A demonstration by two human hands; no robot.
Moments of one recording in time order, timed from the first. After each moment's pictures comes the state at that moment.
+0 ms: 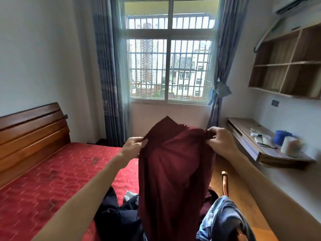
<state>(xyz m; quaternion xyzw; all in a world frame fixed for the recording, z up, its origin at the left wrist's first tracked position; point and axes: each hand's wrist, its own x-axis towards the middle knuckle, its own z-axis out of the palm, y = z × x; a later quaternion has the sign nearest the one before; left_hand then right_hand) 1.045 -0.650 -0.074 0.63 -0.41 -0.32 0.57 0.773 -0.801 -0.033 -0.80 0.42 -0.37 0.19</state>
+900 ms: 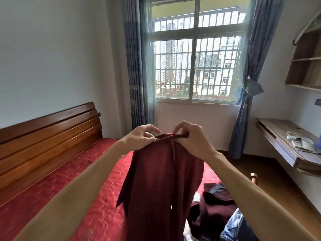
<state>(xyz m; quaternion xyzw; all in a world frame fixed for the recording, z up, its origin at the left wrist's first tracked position) 1.071 -0.547 -0.021 0.69 -0.52 -0.24 0.44 0.884 -0.677 -0.029 -0.86 0.15 -0.41 0.26</state>
